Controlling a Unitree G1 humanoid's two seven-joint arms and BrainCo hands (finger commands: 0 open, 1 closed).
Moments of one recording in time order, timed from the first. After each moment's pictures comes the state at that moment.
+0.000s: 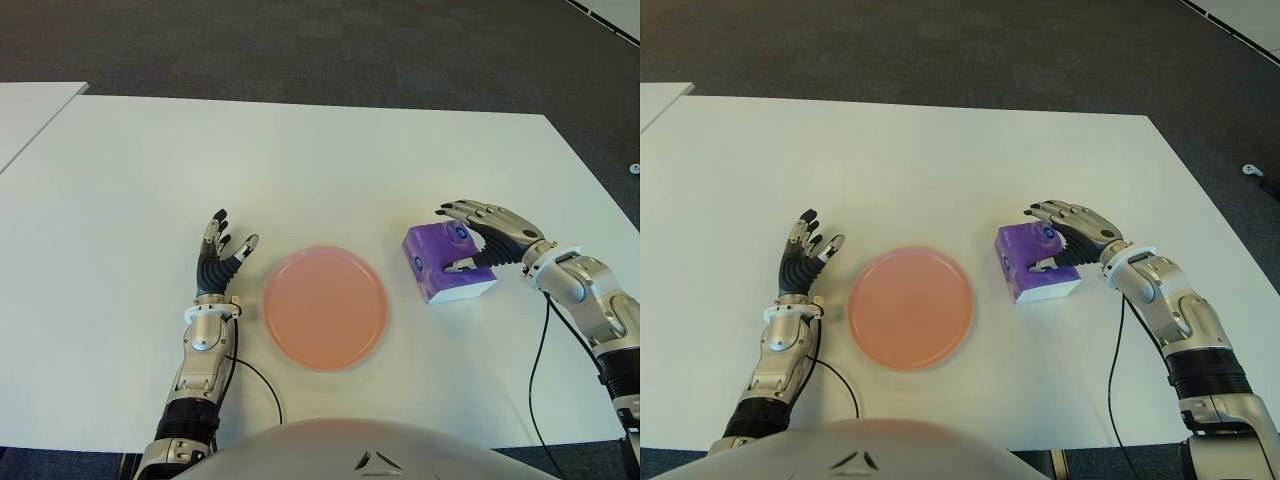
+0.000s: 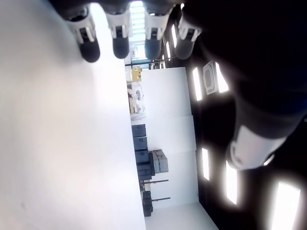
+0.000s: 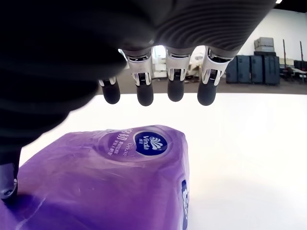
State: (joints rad) left arm 0.09 0.02 0.07 0.32 0.08 -0.41 0.16; right arm -0.14 -0.89 0.07 0.16 -0.63 -0.44 0.25
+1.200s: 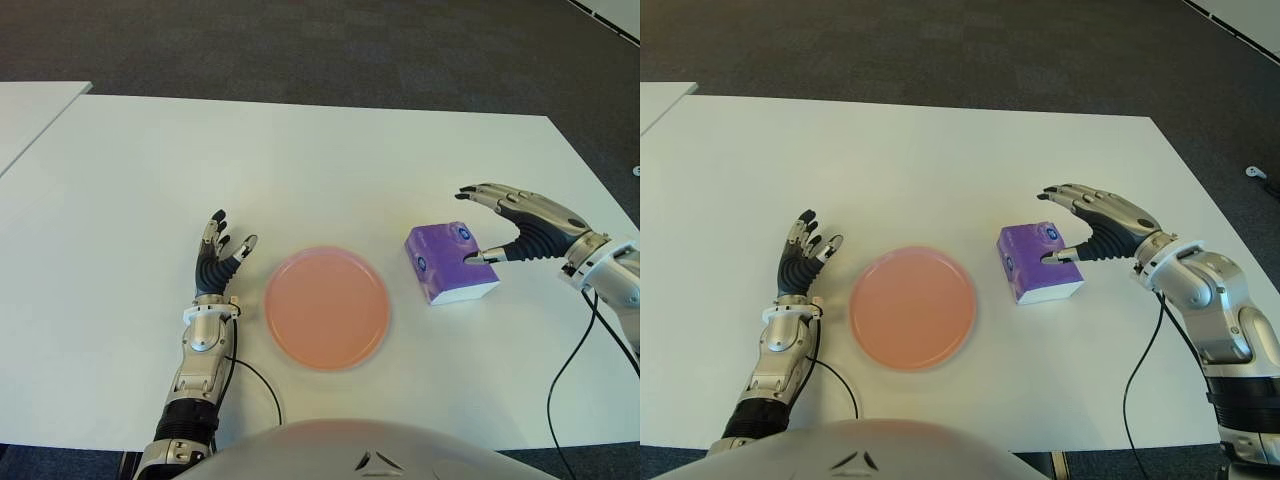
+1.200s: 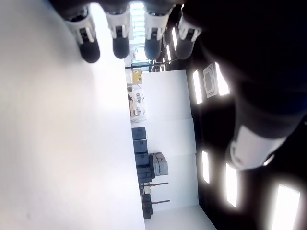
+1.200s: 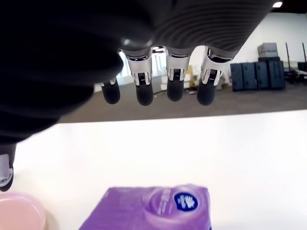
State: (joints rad) left arm 0.09 0.03 0.07 0.32 0.07 -0.41 0.16; right arm 0.03 -0.97 -0.16 -0.14 -0.39 -0.35 0.44
